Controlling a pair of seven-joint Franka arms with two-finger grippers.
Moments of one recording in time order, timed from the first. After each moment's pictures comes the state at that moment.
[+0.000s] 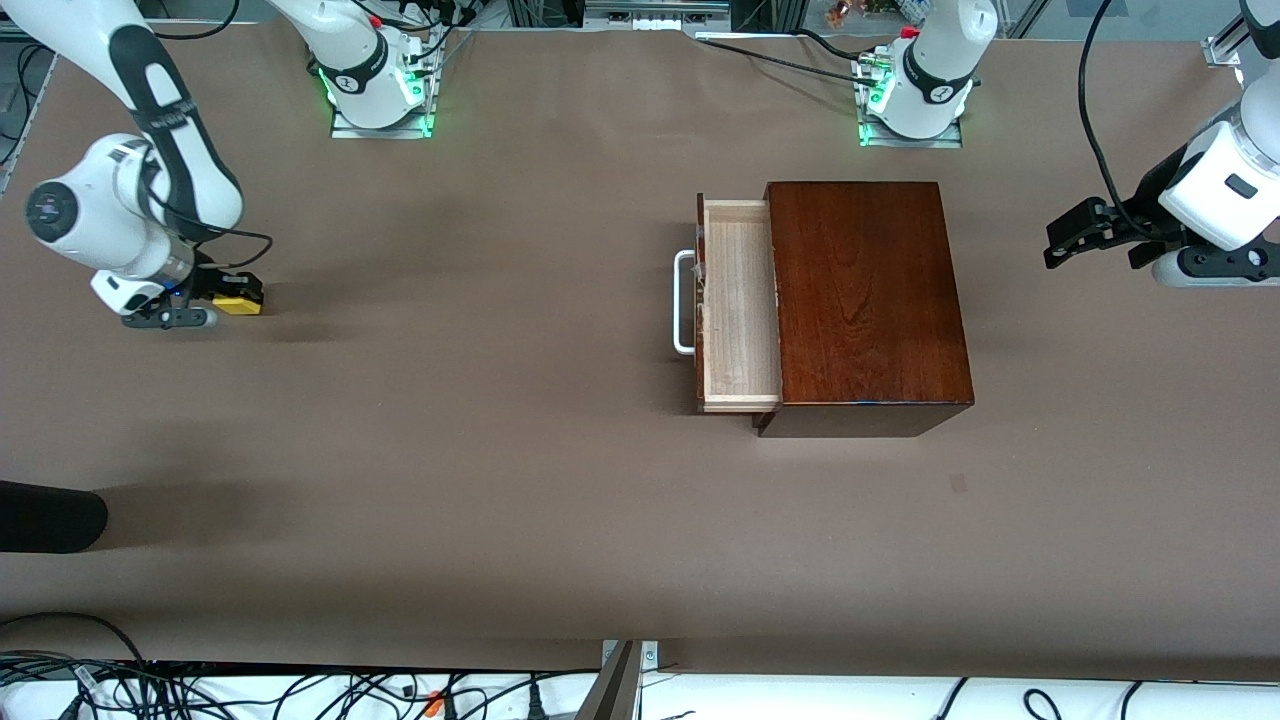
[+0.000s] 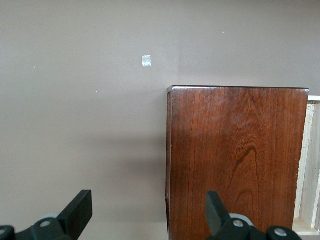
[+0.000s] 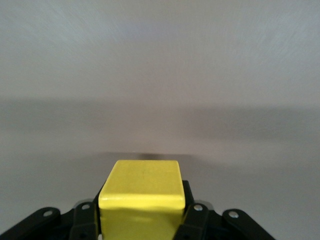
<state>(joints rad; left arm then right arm) -0.08 0.00 0.02 -1.65 -0.03 1.61 -0.09 -0.01 0.22 -0.31 -2.36 0.07 2.45 -0.41</state>
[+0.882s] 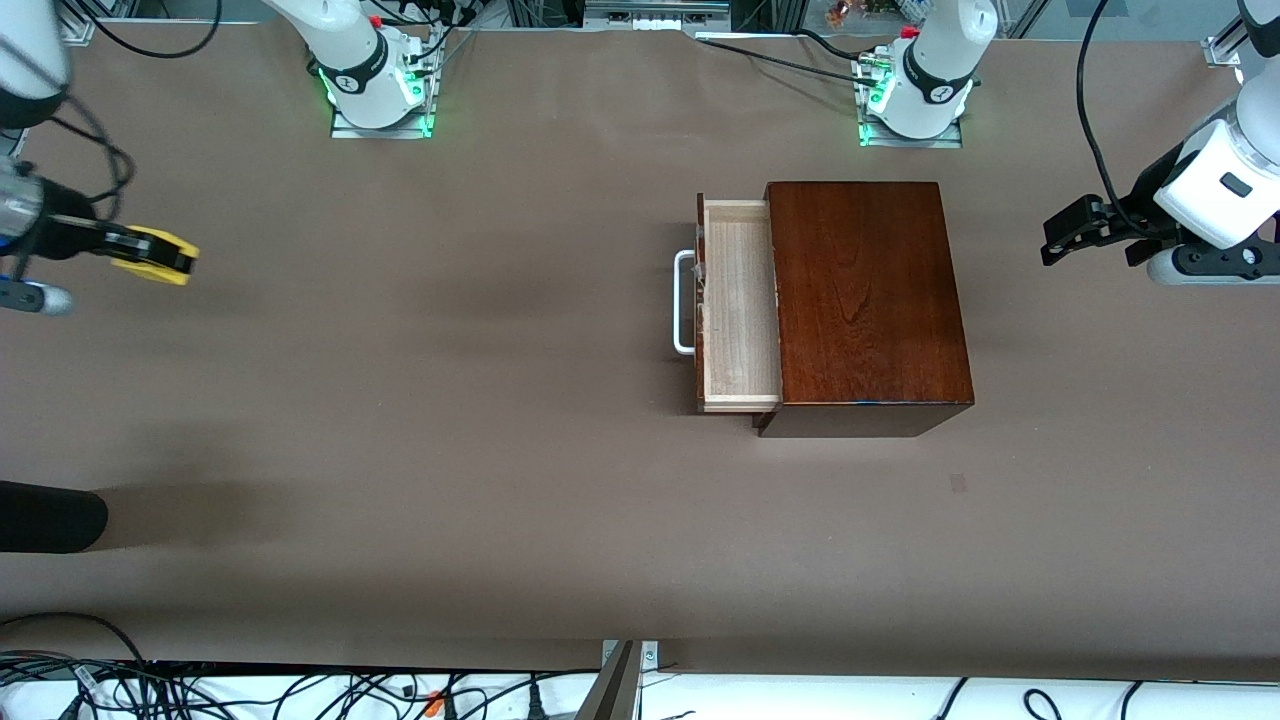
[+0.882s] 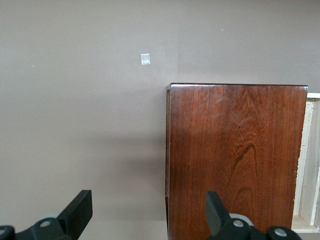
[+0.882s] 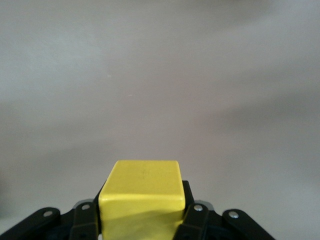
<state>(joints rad) -0.08 0.00 0.02 -1.65 -0.03 1.60 -0.09 0.23 0.05 -0.27 -1.73 0.08 1.61 0.26</state>
